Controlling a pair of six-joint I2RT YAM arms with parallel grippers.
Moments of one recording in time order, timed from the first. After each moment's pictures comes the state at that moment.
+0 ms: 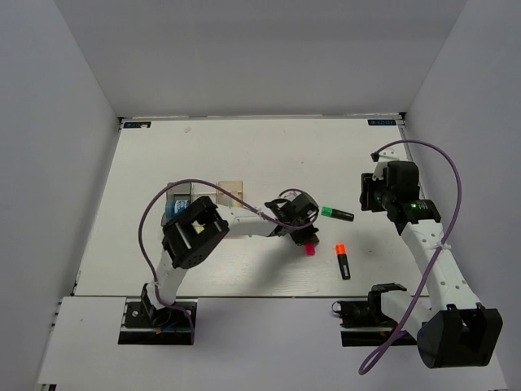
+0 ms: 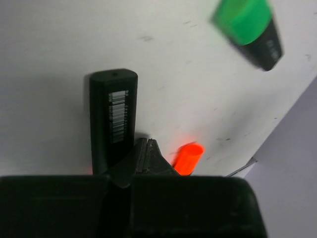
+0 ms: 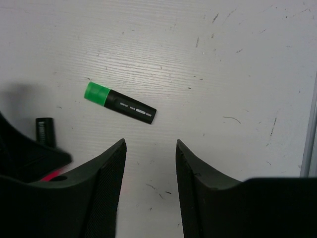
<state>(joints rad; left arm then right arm) -1.04 2.12 1.40 -0.20 0.01 -1.42 0.09 1.00 0.85 -0.58 -0.04 -0.06</state>
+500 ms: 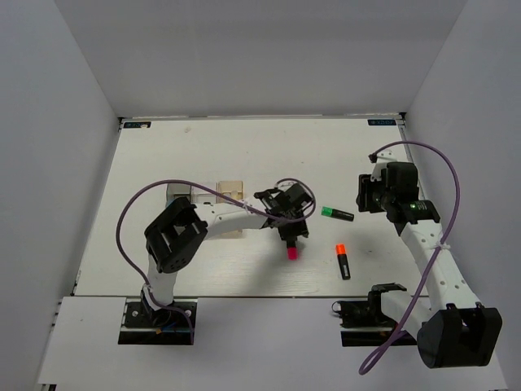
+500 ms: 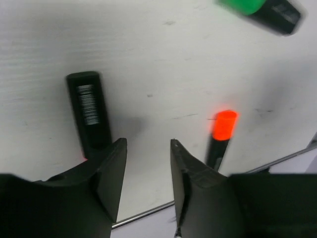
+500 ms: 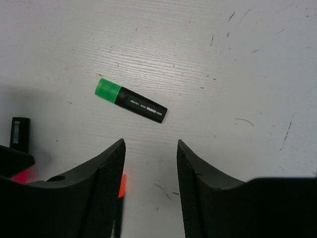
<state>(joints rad) -1.01 1.94 1.33 -0.43 -0.03 -1.16 0.09 1.00 0.84 -0.57 -0.09 -0.06</state>
